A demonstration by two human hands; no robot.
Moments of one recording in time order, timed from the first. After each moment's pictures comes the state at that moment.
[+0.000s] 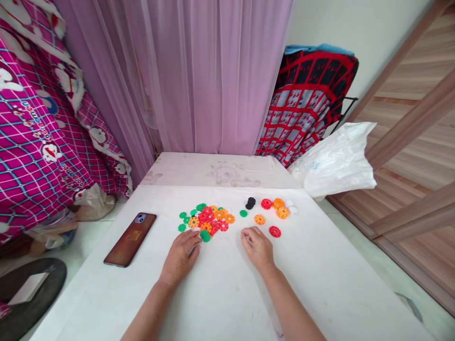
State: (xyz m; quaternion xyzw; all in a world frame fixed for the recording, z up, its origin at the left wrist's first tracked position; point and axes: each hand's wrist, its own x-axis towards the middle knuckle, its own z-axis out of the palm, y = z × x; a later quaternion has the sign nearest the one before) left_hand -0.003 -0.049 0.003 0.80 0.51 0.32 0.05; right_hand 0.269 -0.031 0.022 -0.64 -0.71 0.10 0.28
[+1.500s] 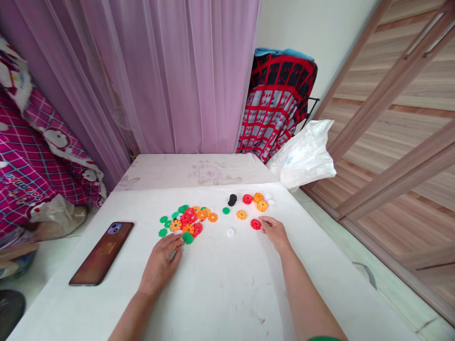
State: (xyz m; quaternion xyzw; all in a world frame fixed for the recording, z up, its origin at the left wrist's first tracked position) left_hand -0.006 -0.043 0.004 0.81 0.49 0.33 0.00; right_hand 0.384 -0.002 0.006 -0.71 -0.39 0.34 0.48
